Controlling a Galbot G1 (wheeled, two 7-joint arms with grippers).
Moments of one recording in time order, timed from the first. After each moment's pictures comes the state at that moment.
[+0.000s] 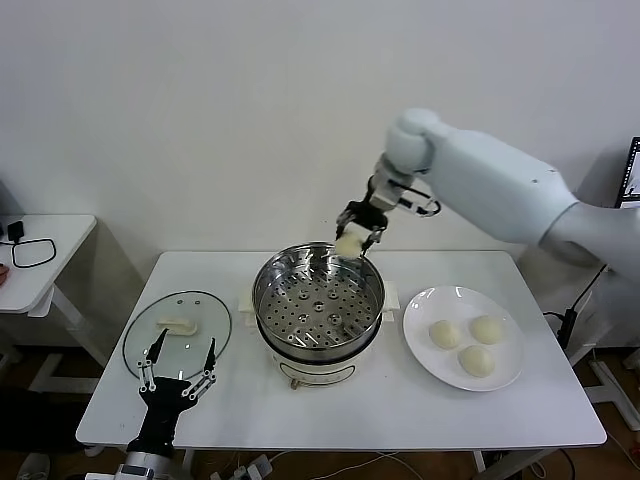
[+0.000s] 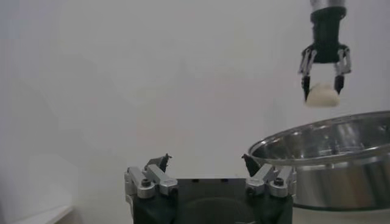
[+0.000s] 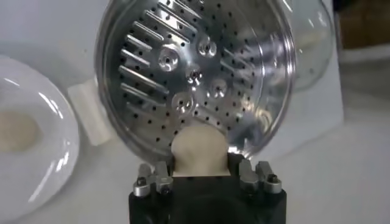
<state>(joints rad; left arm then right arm) 1.71 -1.35 -0.58 -2.08 0.08 -0.26 -0.06 0.47 1.24 -1.02 0.99 -0.17 0.70 -1.19</state>
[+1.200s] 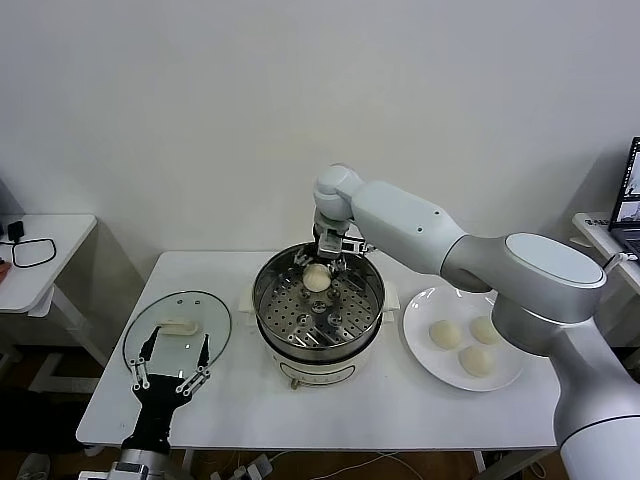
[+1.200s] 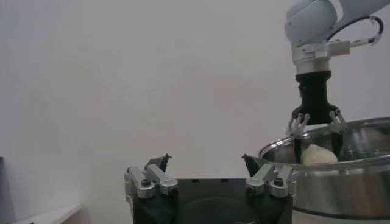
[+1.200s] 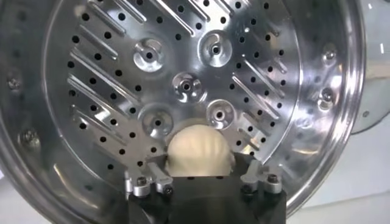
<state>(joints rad) 1.70 -1.35 -0.59 -2.08 0.05 -0.25 -0.07 0.37 1.40 -1.00 0.85 -0.40 0.75 -1.11</state>
